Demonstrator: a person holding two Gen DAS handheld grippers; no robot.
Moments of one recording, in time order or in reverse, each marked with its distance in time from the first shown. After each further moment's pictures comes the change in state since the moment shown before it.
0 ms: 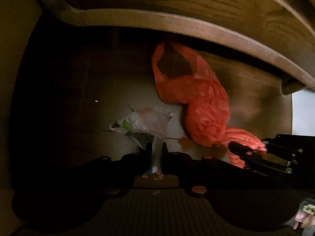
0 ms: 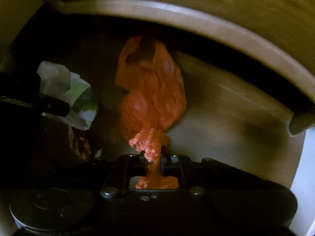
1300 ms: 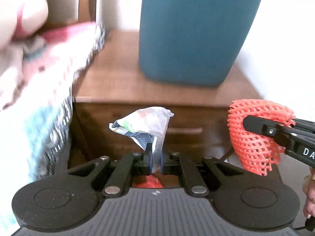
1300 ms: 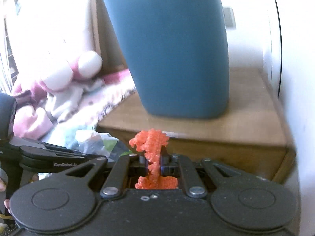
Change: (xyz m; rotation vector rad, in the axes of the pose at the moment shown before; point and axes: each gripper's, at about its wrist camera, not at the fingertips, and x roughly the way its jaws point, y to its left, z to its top) left arm -0.405 -0.027 -0.060 0.185 -0.665 -0.142; right arm -0.436 0.032 0.011 0.053 -0.764 0.064
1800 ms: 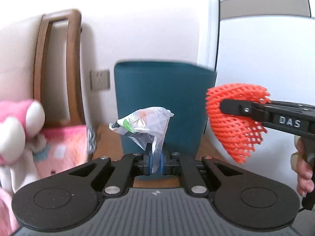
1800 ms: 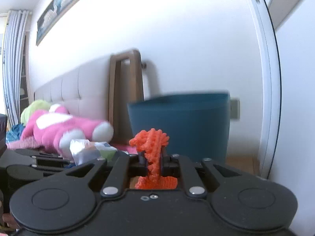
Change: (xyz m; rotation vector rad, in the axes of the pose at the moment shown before) left arm -0.113 -0.047 0.090 0.162 -0.386 -0.049; right arm -0.077 0.030 0.121 -0.138 -0.320 0.001
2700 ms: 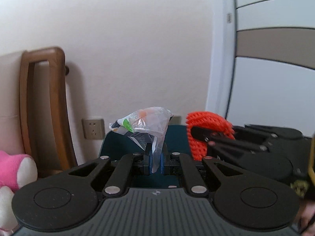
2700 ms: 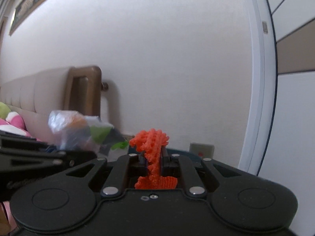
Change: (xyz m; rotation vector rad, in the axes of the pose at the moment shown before) left arm 0.101 -0.019 0.152 -0.032 -0.043 0.049; right arm 0.111 -0.035 0.104 -0.093 0.011 -0.218
